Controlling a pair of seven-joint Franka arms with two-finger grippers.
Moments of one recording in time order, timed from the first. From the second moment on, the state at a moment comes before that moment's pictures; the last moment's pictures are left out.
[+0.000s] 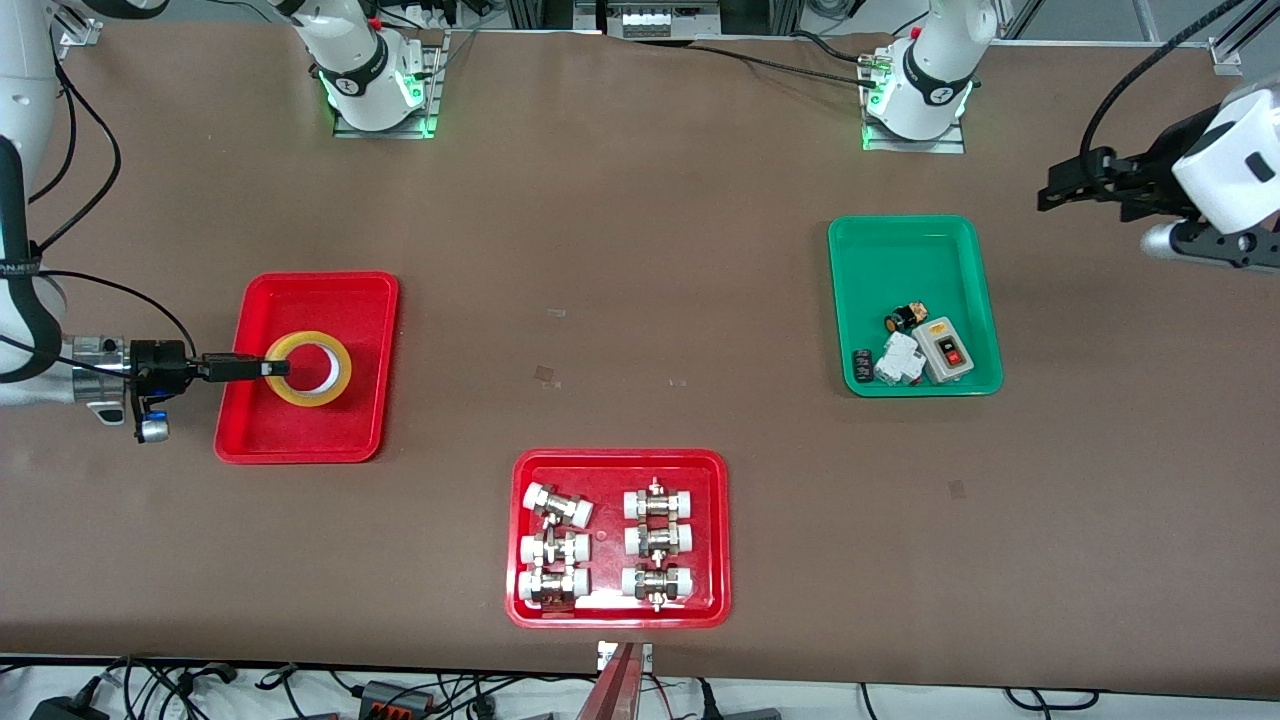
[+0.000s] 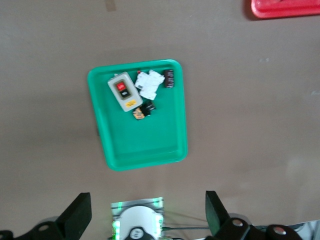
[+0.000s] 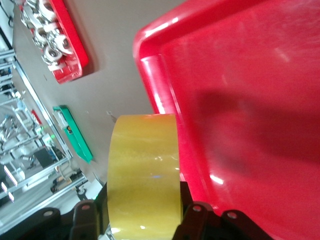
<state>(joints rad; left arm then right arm) 0.10 0.08 -0.13 -1.42 -0.11 1.27 0.04 -0.33 0.71 -0.02 -1.56 0.74 1.58 -0.43</state>
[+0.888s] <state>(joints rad) 0.07 -0.12 -0.04 -1.68 -0.01 1.58 0.20 -0.33 0.77 -0.01 -1.56 0.66 1.60 -0.52</state>
